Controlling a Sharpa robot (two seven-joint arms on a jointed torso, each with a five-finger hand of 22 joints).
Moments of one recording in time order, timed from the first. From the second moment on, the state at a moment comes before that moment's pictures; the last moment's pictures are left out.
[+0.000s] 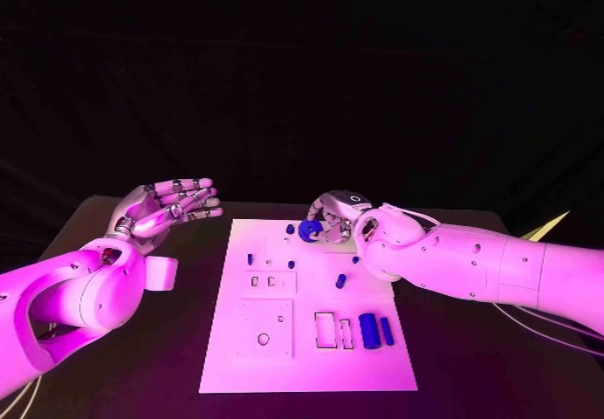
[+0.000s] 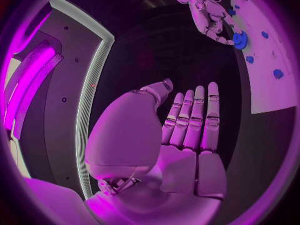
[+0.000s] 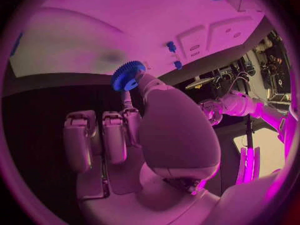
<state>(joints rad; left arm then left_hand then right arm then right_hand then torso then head) 1.24 -0.95 0.00 1.64 -0.05 -0.38 0.47 1.46 -0.16 0.48 0.14 0.07 0.85 0.22 0.20 0.13 0.99 0.19 0.07 0.05 0.95 0.15 0.20 0.23 0.17 0.92 0.24 0.26 0.09 1.27 -0.65 -0.12 1.30 -1.51 -0.46 -0.23 1.44 -0.19 0.31 0.24 0.13 0.94 0.13 0.23 0.36 1.44 0.05 1.43 1.29 1.47 -0.02 1.55 1.30 0.04 1.46 0.09 1.55 1.29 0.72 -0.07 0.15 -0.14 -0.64</state>
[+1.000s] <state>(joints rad) 1.24 -0.94 0.00 1.64 -0.05 -0.38 0.46 1.46 -0.16 0.48 0.14 0.07 0.85 0.22 0.20 0.13 0.99 0.19 0.07 0.05 0.94 0.15 0.20 0.24 0.17 0.92 0.24 0.27 0.09 1.25 -0.49 -0.12 1.19 -1.55 -0.45 -0.24 1.43 -0.19 0.35 0.24 0.13 0.97 0.12 0.24 0.38 1.45 0.05 1.43 1.29 1.47 -0.02 1.55 1.30 0.04 1.46 0.09 1.55 1.29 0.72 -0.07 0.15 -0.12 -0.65</state>
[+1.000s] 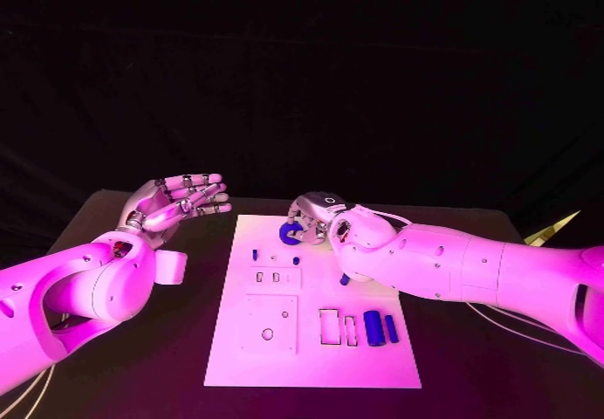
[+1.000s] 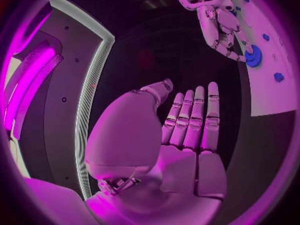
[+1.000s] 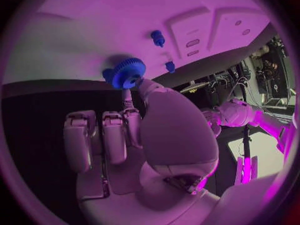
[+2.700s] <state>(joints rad) 1.24 -0.94 0.00 1.62 -0.05 -0.37 0.45 1.46 -0.16 0.50 0.12 0.07 0.84 0.22 0.20 0.13 0.98 0.19 0.07 0.05 0.94 0.15 0.20 0.24 0.17 0.92 0.24 0.27 0.09 1.30 -0.92 -0.12 1.38 -1.09 -0.45 0.07 1.37 -0.24 0.40 0.19 0.13 0.92 0.16 0.19 0.36 1.43 0.07 1.37 1.29 1.47 0.00 1.55 1.30 0.04 1.47 0.10 1.53 1.30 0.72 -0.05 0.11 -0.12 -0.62</state>
